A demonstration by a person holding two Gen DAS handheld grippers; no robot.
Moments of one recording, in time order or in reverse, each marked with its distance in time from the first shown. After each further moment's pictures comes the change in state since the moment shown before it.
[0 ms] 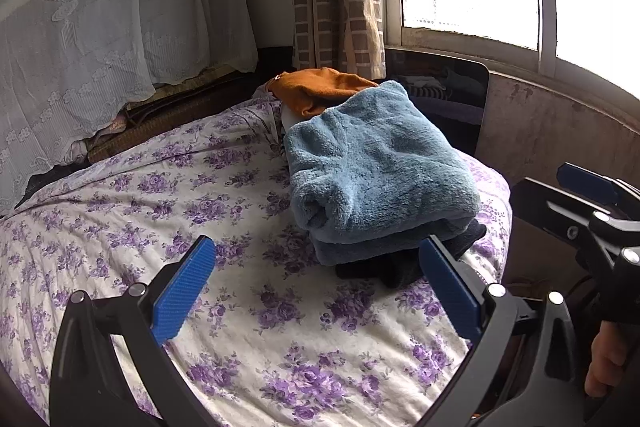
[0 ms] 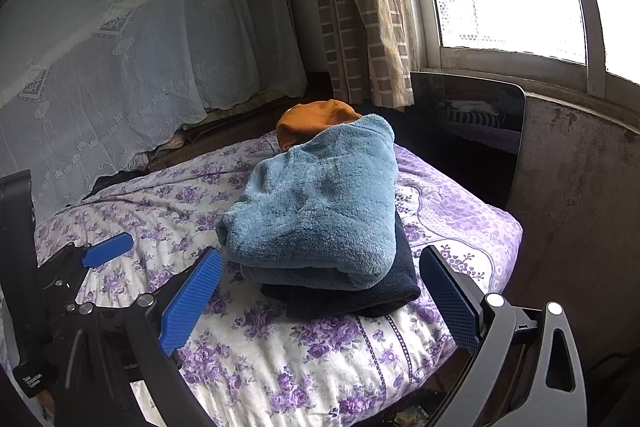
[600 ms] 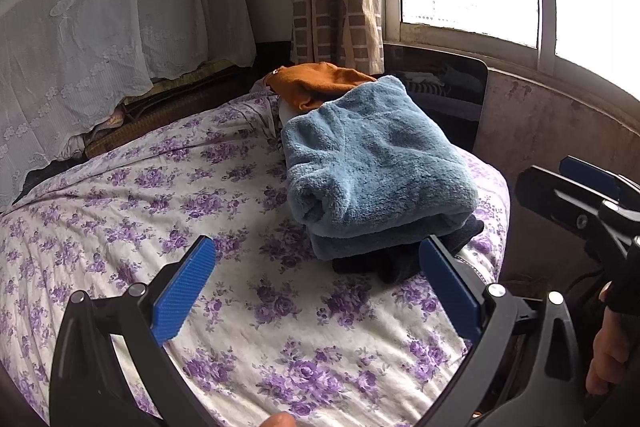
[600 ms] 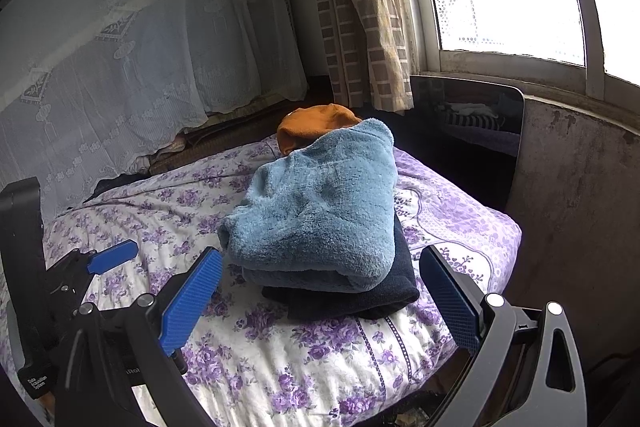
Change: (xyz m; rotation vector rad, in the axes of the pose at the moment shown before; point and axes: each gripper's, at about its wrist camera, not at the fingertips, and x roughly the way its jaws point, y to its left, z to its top) left arm 0.003 0.000 -0.002 -0.005 0.018 -0.013; right arm -0.007 0.000 0.000 0.006 -0.013 -0.001
